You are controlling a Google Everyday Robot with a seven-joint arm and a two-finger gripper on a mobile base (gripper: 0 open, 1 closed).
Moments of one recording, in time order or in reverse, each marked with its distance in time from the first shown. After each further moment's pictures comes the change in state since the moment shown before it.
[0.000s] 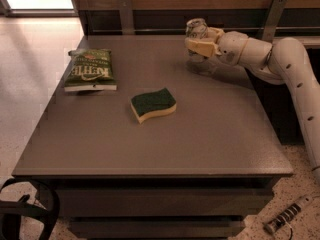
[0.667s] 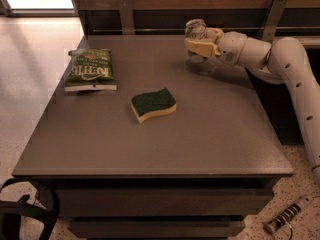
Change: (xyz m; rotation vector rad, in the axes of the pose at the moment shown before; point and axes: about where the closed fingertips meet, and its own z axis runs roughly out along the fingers) arm 0.003 0.000 0.001 -0.002 0.010 -0.002
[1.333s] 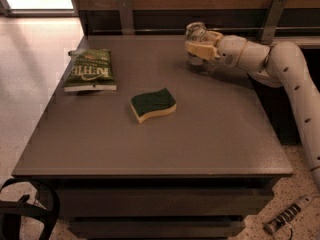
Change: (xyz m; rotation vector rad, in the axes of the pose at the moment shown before) arm 0.010 -0.003 -0.001 0.006 -0.010 0.023
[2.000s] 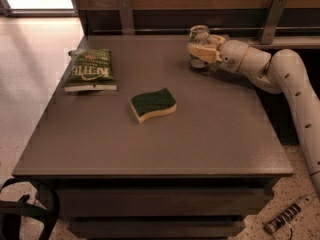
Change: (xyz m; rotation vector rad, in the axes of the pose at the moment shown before) arm 0.009 -0.005 -0.009 0.015 -0.046 0.040
